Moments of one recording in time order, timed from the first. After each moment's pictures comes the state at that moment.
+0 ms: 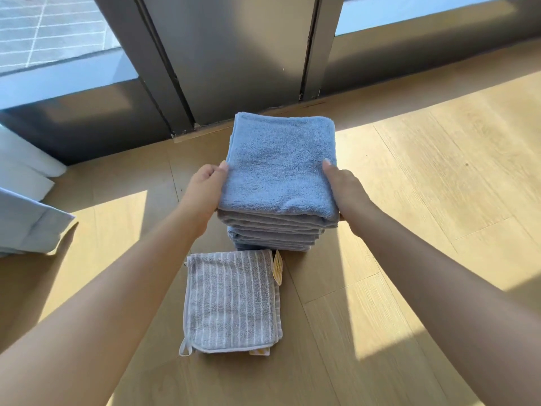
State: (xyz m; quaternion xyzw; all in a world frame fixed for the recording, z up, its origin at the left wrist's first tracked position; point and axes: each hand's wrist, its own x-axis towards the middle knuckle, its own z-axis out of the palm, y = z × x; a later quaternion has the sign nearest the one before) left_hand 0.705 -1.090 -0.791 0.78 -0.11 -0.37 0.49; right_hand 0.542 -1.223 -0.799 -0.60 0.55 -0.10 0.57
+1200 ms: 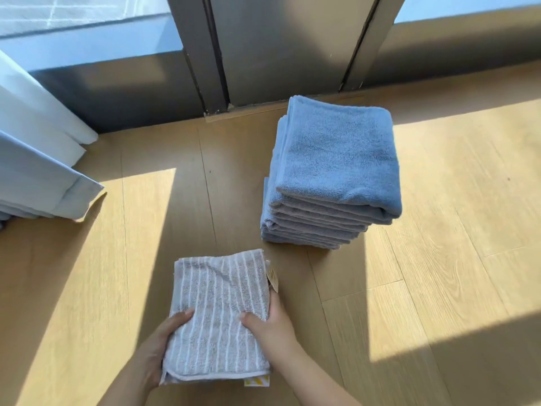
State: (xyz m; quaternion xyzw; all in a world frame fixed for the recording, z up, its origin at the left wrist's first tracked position) left_hand 0.656 -0.866 -0.864 0.58 0.29 -0.59 0.48; right_hand 0.533 -0.999 -0.870 -0.53 0.49 0.12 0.68
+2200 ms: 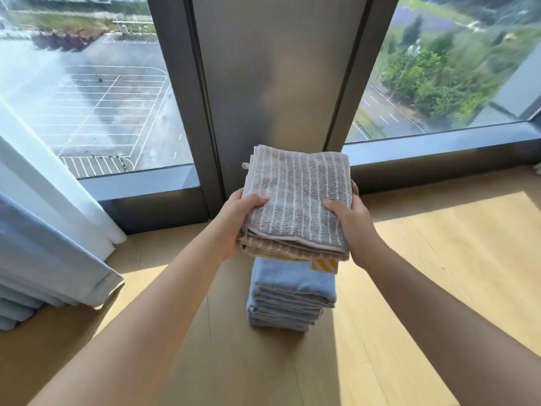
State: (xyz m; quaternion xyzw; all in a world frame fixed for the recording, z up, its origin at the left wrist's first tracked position) left_hand 0.722 -1.103 -0.613 0.60 -0.10 -0.47 0.64; right_hand 0.575 -1.228 -0.610 -0.57 0.41 -0.23 0.67
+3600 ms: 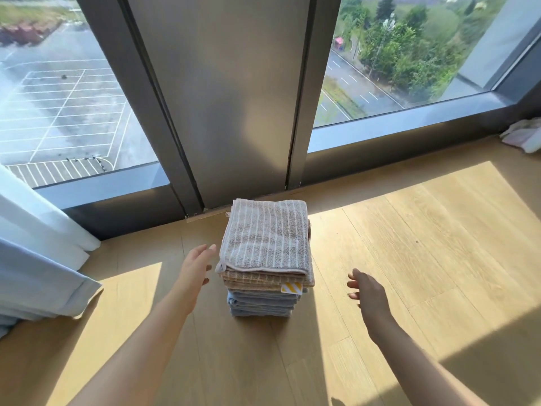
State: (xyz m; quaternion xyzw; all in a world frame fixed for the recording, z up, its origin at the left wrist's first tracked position) left_hand 0.693 -1.067 -0.700 0.78 -0.07 -0.37 0.50; right_hand 0.445 -1.215 -0.713 -0.52 0.62 -0.18 0.57
